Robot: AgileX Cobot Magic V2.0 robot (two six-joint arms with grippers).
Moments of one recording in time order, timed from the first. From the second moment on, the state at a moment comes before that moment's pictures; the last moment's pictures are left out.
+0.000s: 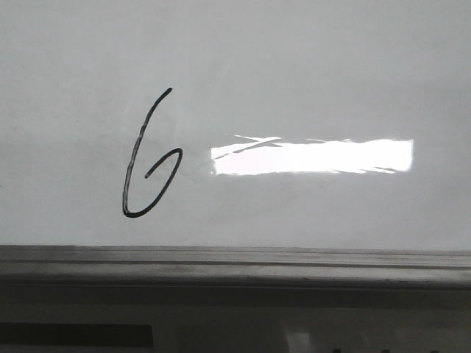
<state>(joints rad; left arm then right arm) -0.52 -0.01 -0.09 -0.42 0.05 0.53 0.98 -0.01 -0.36 0.24 0.19 -0.25</state>
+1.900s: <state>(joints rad) 0.05 -0.01 0.00 -0.10 0.33 0.10 0.79 -0.01 -0.21 0.24 0.07 -0.25</state>
